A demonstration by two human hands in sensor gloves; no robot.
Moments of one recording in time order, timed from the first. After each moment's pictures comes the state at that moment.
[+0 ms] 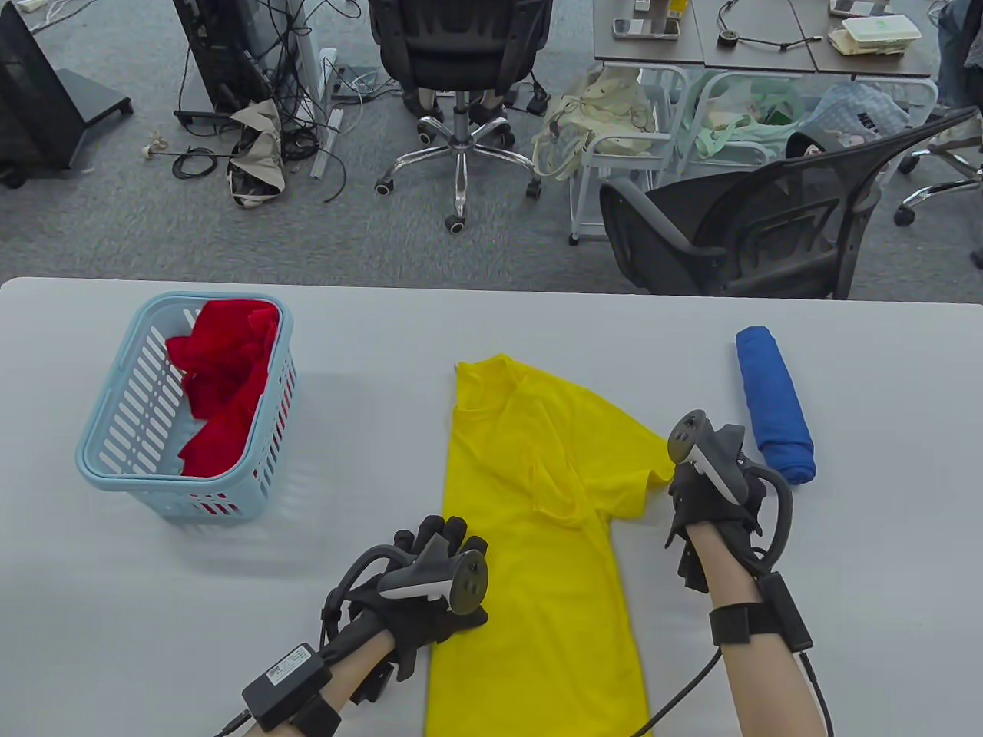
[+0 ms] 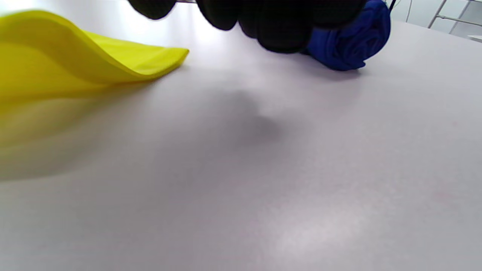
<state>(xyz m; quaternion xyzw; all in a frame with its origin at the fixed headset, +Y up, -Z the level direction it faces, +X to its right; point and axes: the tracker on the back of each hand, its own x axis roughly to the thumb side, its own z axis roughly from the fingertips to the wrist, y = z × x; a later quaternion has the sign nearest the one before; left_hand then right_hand) -0.103 -0.786 -0.268 -0.30 -0.23 -0.13 0.92 0.230 -0.728 -0.366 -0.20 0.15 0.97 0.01</state>
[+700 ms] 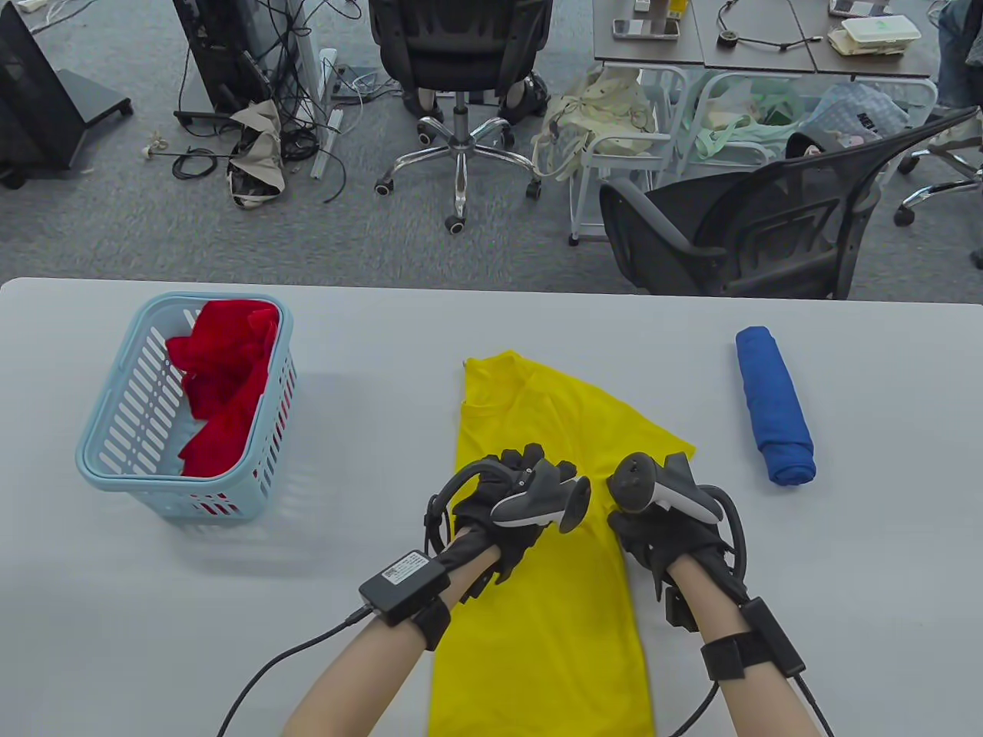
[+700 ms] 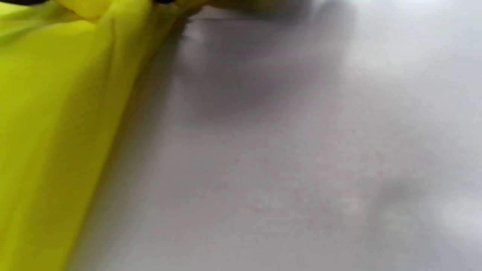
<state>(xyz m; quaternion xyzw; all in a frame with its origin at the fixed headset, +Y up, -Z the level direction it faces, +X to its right) 0.021 -0.757 -0.358 -0.17 -0.22 -0.15 0.95 0.180 -0.763 -0.348 0.05 0.30 0.95 0.05</state>
